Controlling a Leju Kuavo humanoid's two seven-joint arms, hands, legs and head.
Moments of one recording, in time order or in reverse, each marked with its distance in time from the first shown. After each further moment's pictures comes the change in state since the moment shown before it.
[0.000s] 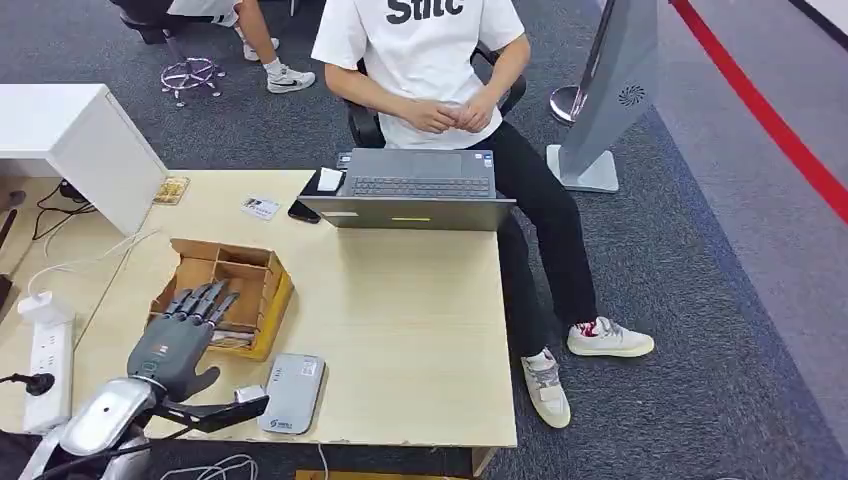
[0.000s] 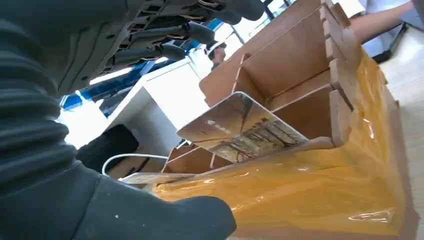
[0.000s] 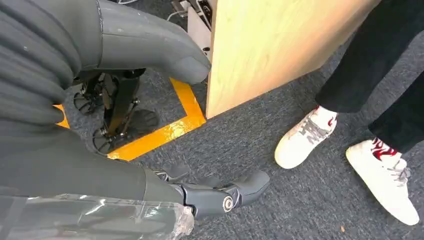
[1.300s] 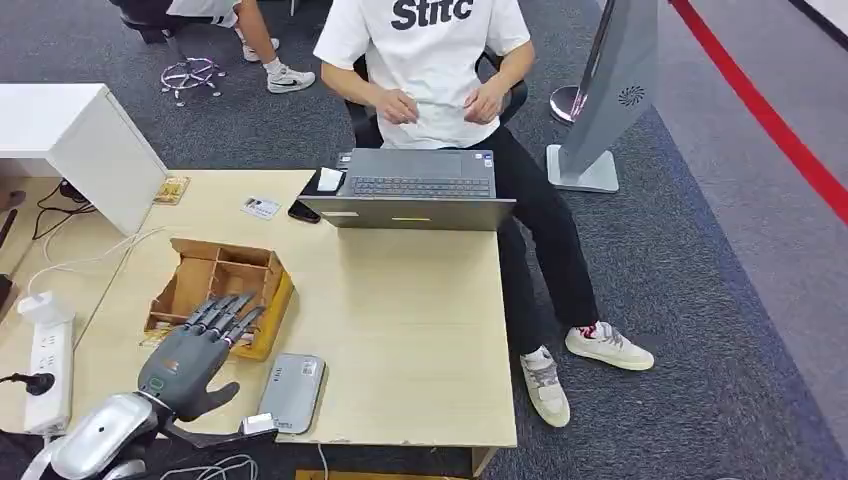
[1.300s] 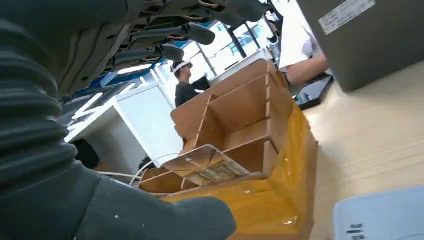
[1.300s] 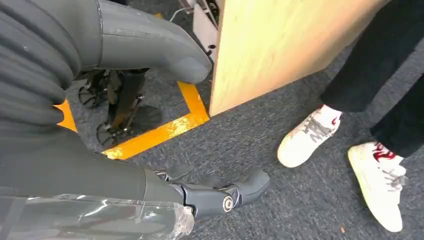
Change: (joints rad) left arm 0.061 0.072 -0.090 -0.143 0.111 0.015 -0.036; right arm 0.008 0.000 -0.022 -0.010 0.031 0.031 -0.011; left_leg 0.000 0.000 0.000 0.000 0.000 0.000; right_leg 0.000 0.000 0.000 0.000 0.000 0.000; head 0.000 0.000
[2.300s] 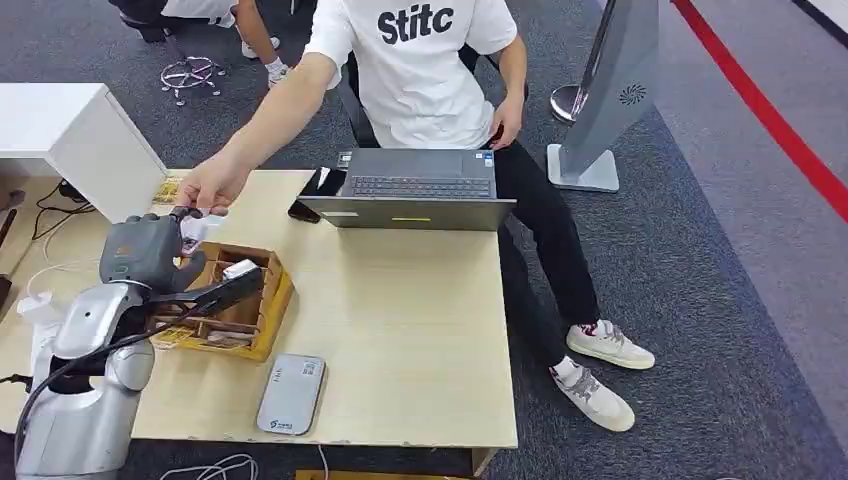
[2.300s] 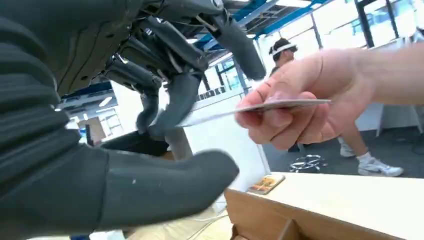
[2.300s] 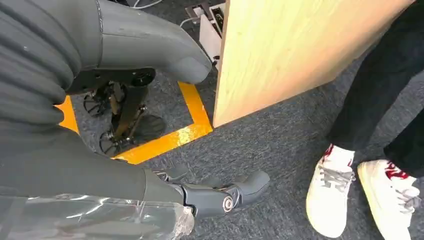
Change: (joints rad) left arm -0.376 -0.239 0.205 0.172 -0.059 -0.107 0.134; right arm 0.022 0.000 0.113 -0.021 -0.056 -0.051 0.042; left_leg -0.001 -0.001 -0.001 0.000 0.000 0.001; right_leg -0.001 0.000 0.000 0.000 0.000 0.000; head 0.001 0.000
